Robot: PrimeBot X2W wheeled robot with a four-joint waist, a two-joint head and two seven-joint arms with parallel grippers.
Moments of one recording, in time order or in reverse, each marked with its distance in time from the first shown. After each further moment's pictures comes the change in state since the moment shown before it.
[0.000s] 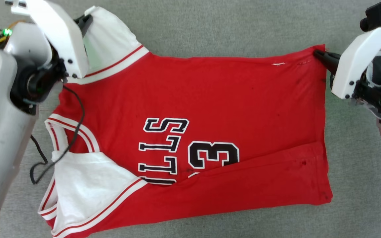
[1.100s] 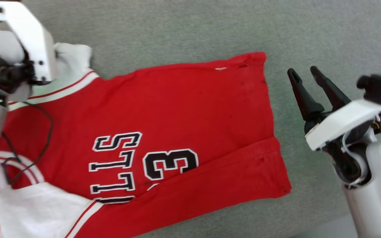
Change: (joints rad) left arm -0.053 0.083 -0.041 0.144 -0.007 0.027 0.313; right arm 0.398 0.133 -0.056 -0.356 -0.046 0.000 -0.524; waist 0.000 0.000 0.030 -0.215
